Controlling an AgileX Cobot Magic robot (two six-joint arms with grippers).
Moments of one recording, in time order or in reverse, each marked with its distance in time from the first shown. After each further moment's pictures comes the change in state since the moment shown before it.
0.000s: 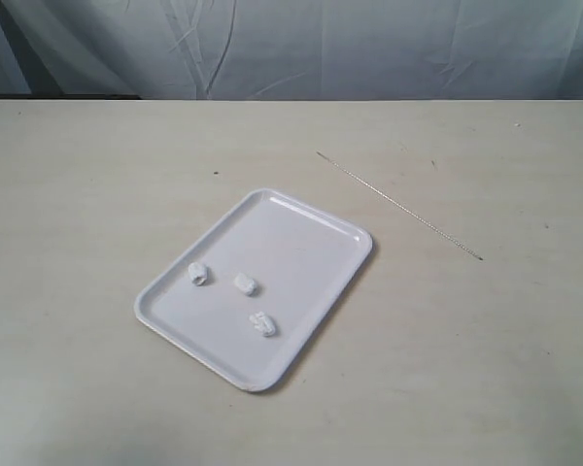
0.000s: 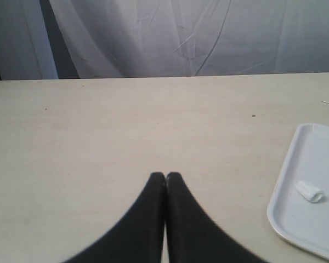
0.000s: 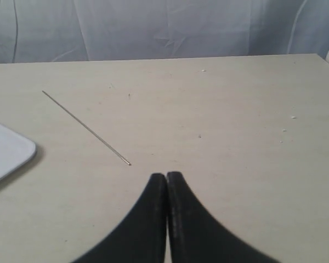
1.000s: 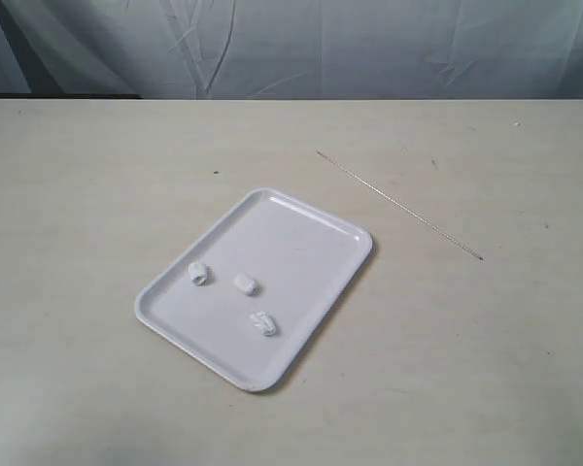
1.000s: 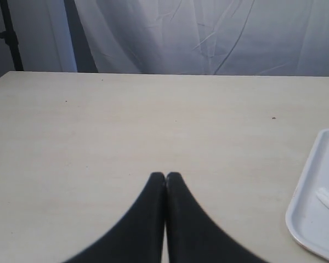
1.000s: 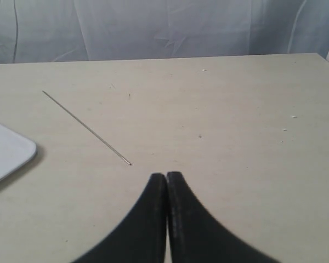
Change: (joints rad) left arm 0.041 0.000 0.000 0.081 0.008 -0.098; right arm 0.000 0.000 0.000 0.002 0.000 0.002
